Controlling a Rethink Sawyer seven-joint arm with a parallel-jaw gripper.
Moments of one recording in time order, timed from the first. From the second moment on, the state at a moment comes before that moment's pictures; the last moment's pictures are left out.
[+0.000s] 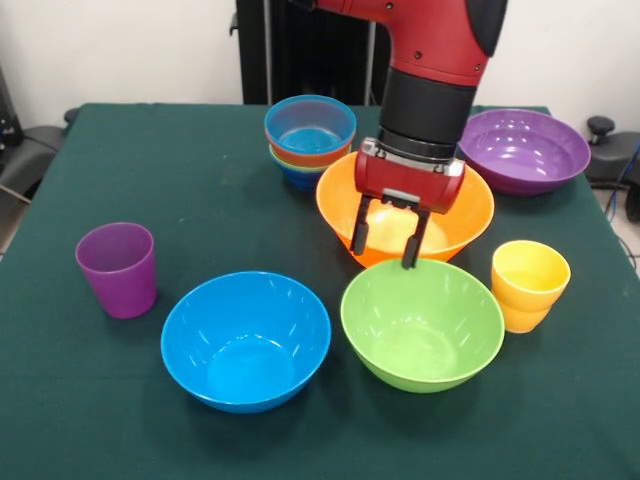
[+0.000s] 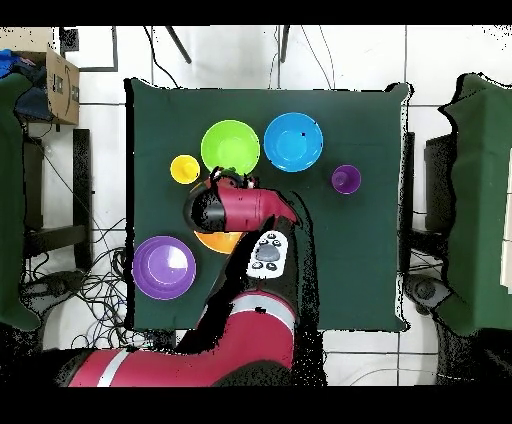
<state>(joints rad) 0.02 -0.43 -0.19 1.54 -0.04 0.14 2.07</state>
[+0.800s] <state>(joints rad) 0.02 -0.40 -0.19 1.55 -0.02 0.08 2.07</state>
